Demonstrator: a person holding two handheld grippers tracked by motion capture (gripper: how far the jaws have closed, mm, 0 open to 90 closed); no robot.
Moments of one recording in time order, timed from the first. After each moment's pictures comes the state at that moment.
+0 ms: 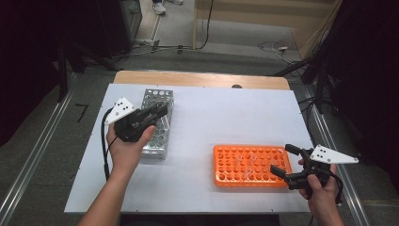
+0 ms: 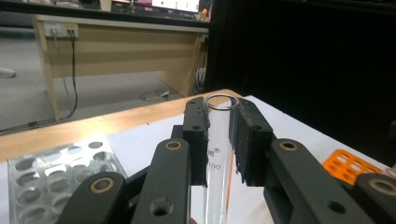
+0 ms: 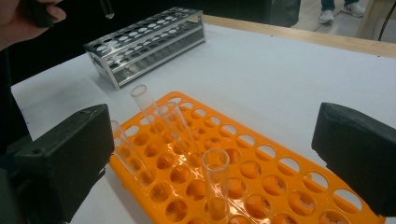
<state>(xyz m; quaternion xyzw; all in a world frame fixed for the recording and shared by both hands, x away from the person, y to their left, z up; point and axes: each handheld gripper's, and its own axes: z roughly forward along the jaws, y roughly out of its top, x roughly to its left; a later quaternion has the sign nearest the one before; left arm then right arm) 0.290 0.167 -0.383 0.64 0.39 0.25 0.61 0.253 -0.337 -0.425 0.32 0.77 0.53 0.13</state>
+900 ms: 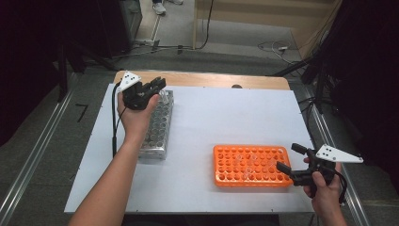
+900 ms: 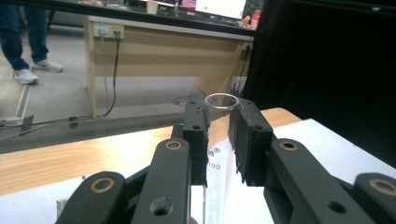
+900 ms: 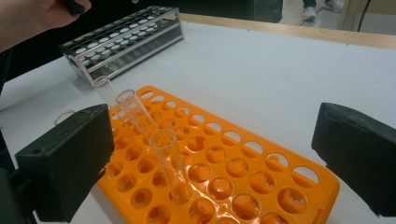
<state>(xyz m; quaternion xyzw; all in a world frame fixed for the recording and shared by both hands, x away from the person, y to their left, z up) 0.389 0.177 -0.397 0.60 0.46 0.27 0.59 0.262 -0.357 -0.436 0.34 0.76 0.53 0.14</state>
